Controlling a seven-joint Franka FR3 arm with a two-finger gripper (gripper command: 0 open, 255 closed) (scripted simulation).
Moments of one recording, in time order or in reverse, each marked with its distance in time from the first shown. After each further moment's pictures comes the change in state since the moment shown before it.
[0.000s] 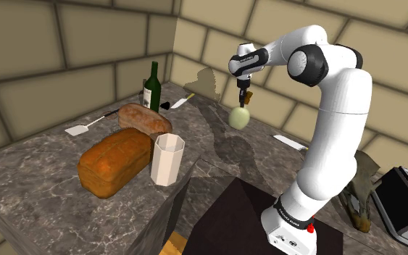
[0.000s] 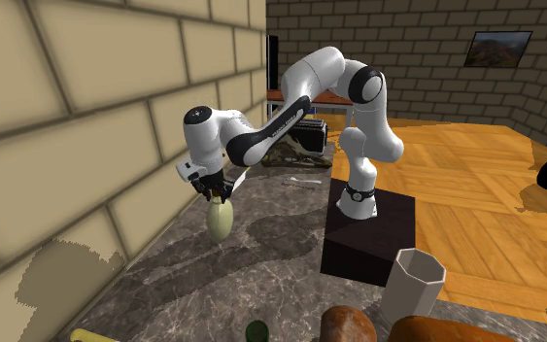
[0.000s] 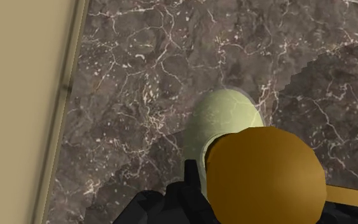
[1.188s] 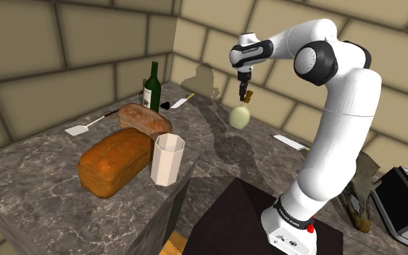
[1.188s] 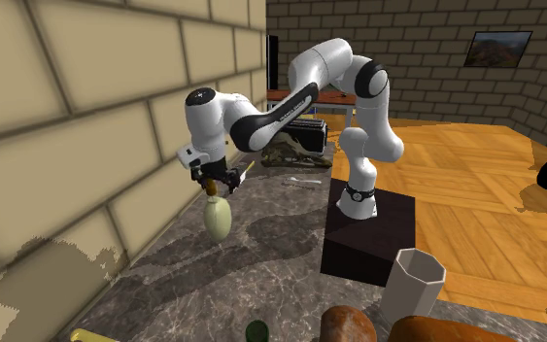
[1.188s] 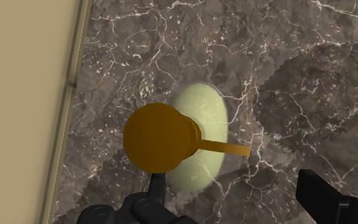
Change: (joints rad) arm 0.027 -0.067 0.005 0.024 -0.004 -0.084 0.018
